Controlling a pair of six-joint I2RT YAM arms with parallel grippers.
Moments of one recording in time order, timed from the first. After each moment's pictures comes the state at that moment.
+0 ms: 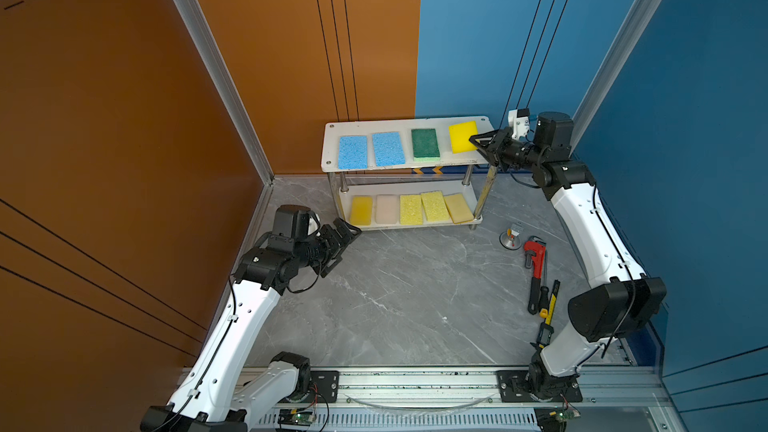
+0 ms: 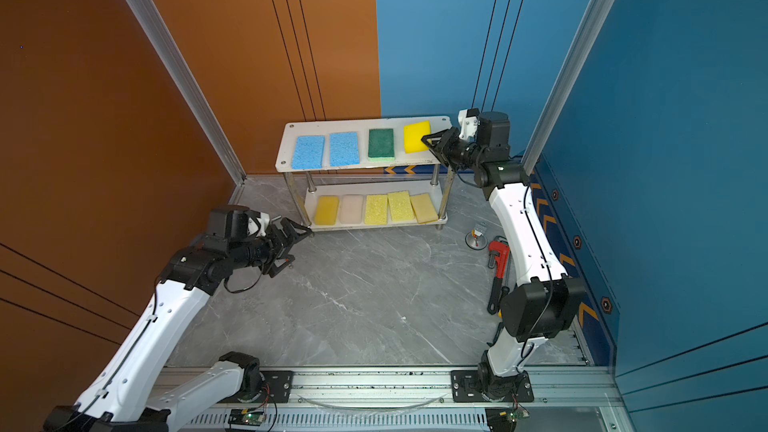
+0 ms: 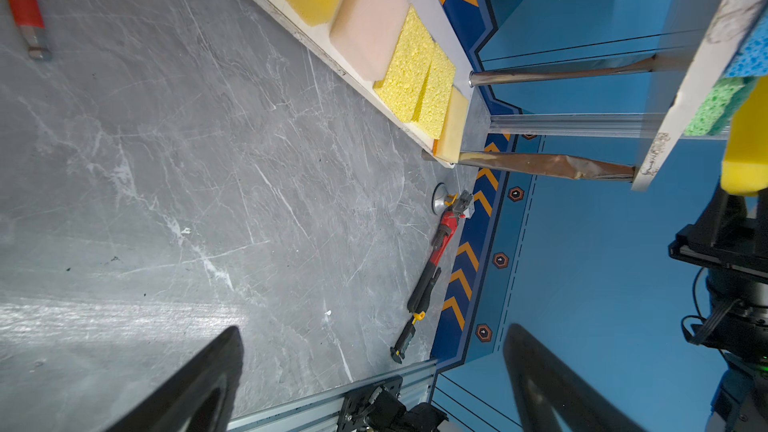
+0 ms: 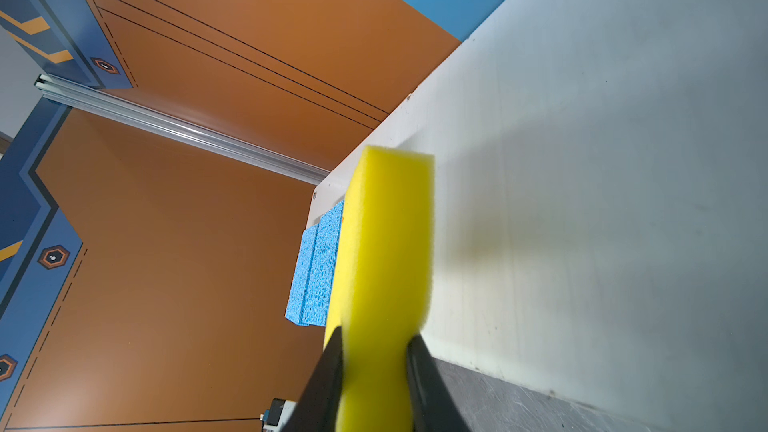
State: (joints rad) left arm -0.22 1.01 1.11 -0.85 0.41 -1.04; right arm 0.12 1.69 1.88 -0.46 -0.64 0.91
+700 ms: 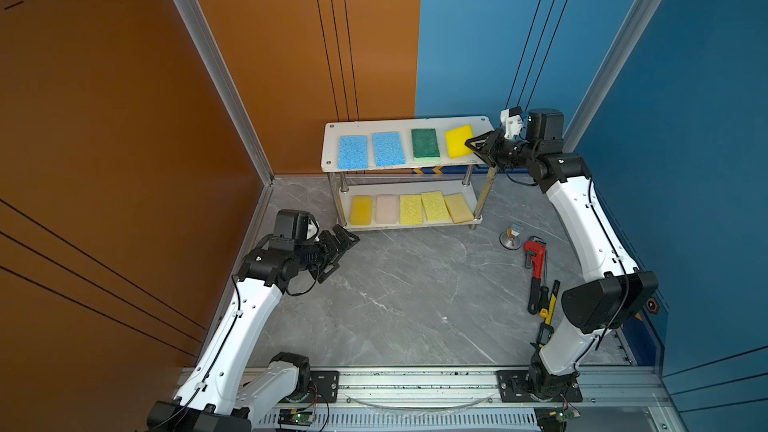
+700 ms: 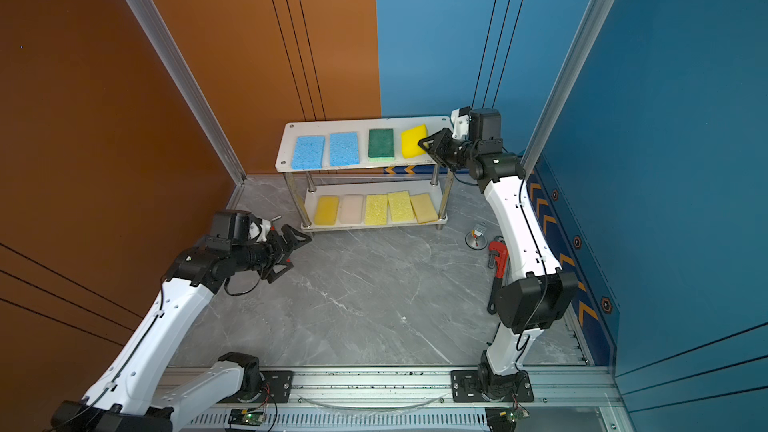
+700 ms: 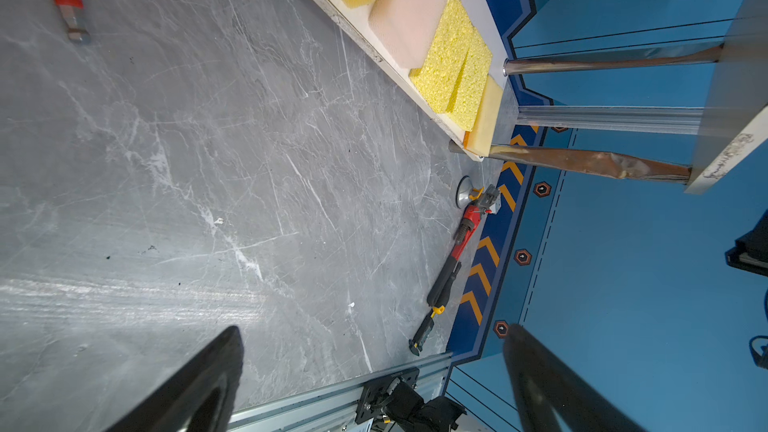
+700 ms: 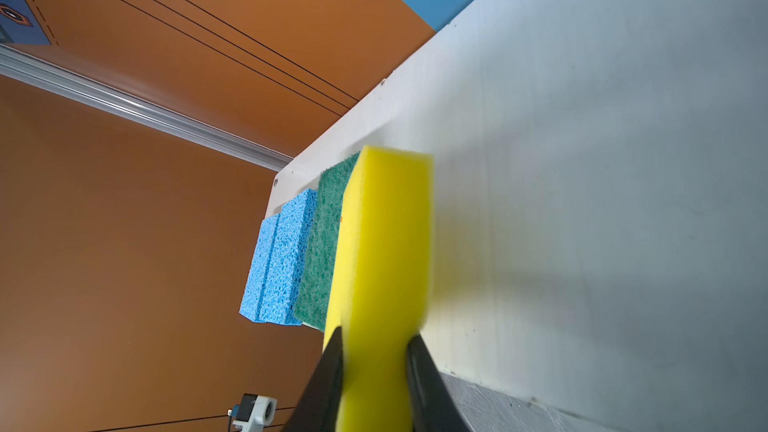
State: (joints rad) left arm -0.17 1.03 1.06 -0.87 0.45 -0.97; right arm 0.16 1.75 1.99 -0.65 -0.55 0.76
